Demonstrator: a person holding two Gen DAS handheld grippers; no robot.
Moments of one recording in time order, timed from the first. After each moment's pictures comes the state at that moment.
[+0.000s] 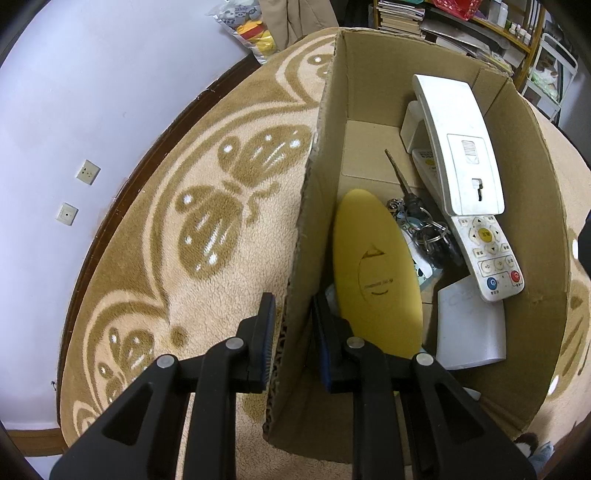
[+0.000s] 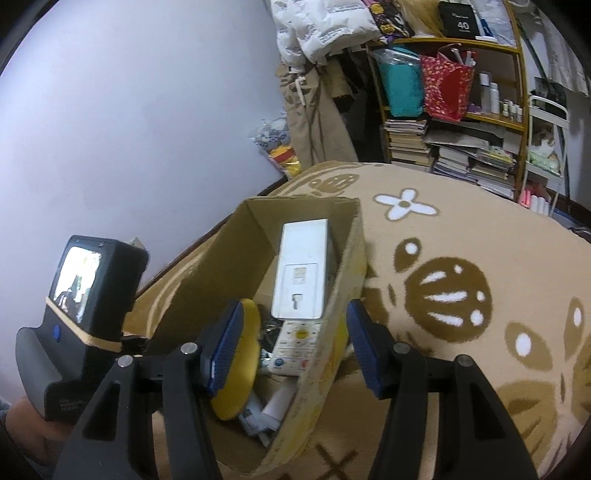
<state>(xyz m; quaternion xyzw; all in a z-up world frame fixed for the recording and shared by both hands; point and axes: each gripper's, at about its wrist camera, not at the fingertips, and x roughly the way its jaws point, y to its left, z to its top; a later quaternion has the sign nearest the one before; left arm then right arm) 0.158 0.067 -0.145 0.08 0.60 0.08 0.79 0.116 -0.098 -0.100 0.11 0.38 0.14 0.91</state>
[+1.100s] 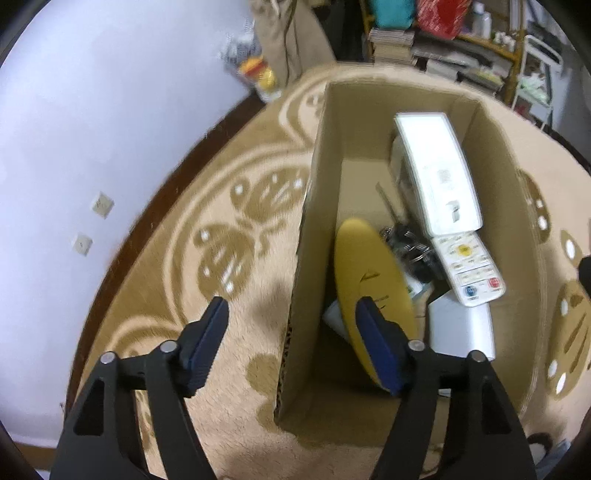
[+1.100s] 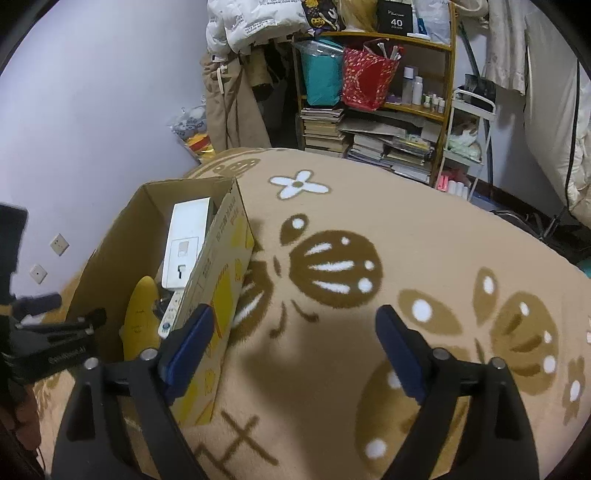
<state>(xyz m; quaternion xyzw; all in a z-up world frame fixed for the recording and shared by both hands) 0.140 0.052 -0.112 0.11 0.53 0.07 0.83 0.083 -0.145 -0.097 0.06 0.41 -0.02 0.91</state>
